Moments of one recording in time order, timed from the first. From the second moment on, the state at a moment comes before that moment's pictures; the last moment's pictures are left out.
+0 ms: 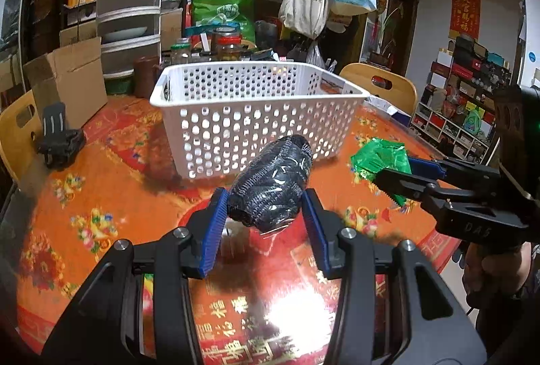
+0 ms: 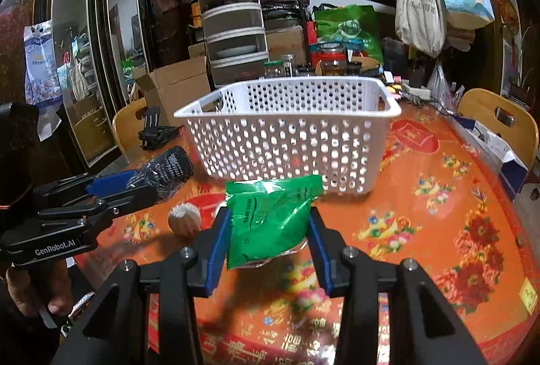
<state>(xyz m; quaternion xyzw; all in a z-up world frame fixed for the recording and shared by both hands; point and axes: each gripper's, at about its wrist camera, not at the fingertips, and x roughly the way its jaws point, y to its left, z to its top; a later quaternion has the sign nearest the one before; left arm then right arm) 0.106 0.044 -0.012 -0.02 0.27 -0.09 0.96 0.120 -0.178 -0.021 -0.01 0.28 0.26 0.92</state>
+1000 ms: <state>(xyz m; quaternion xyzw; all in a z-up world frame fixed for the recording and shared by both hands) 0.302 0.060 0.070 -0.05 0.34 -0.07 0.94 0.291 -0.152 0.050 -0.03 0.33 0.22 0.92</state>
